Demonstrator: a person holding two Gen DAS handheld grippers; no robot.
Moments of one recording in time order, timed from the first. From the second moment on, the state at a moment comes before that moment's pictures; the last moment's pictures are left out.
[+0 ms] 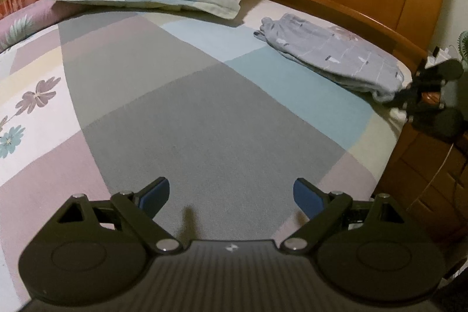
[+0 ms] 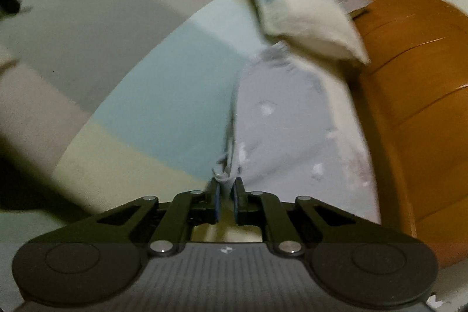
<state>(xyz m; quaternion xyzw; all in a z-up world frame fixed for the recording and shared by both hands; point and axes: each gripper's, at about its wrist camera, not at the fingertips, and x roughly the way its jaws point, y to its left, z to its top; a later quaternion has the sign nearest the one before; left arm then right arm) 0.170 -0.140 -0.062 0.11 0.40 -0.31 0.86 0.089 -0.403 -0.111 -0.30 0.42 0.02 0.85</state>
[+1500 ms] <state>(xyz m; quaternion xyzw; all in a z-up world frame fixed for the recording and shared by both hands) 0.176 -0.145 -0.068 0.15 0.40 -0.30 0.85 0.108 -0.509 -0.104 0.13 0.34 -0.17 0.92</state>
